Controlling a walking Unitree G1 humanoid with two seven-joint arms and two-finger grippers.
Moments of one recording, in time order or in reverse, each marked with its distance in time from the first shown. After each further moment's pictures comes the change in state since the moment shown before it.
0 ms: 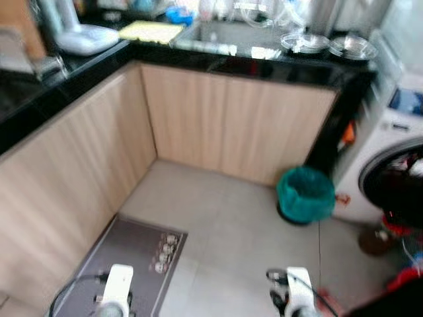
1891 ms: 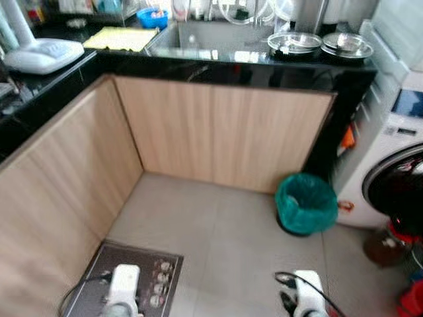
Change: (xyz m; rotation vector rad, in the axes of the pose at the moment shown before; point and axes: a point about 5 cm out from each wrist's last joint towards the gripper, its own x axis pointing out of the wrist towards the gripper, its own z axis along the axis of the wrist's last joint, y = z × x) left arm 0.000 -0.004 0.001 -0.059 -0.003 -0.002; right arm -0.001 -0.006 0.003 -0.010 -0.032 -0.015
